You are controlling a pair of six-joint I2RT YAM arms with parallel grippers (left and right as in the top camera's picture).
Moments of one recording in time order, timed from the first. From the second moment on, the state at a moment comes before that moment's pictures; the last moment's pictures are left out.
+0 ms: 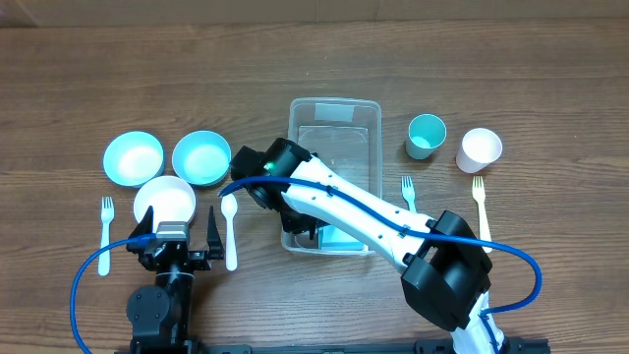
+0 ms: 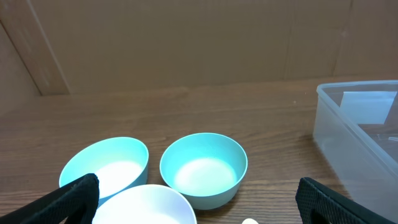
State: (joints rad) left arm 0.04 0.02 0.01 -0.08 0.02 0.06; right arm 0.94 2.10 1.85 -1.52 0.25 0.78
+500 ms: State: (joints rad) left arm 0.04 0.02 0.01 -0.08 0.02 0.06; right arm 0.92 2.10 1.67 -1.40 0.28 0.80
